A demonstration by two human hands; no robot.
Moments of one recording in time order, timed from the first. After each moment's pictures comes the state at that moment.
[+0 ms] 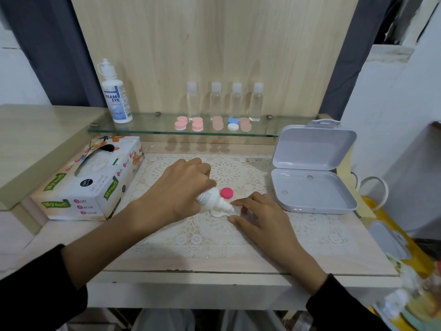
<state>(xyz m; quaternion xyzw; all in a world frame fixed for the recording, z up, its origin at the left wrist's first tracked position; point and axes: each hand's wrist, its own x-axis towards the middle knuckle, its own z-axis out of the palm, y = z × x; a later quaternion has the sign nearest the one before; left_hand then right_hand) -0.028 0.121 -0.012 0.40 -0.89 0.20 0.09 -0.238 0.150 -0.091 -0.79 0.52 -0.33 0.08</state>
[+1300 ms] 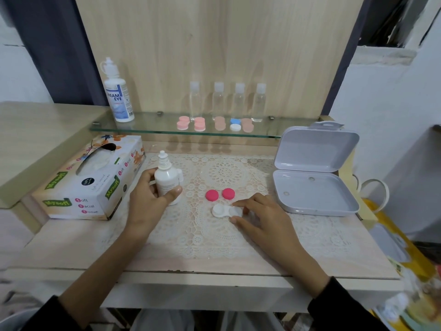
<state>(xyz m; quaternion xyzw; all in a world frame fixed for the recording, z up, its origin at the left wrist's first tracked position) 0.010 0.127 -0.073 0.59 -0.51 -0.31 0.55 -0.238 0.151 -0.090 -0.78 0.52 -0.33 0.09</state>
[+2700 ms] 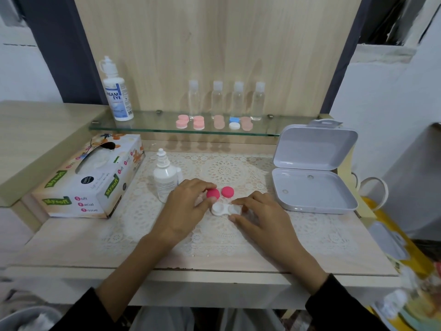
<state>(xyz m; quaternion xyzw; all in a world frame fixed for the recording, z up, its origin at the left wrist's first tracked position) -0.035 0.126 -0.079 0.50 -0.77 -0.11 0.38 -0.236 0.152 -0.090 -0.79 0.52 -0.33 0.07</state>
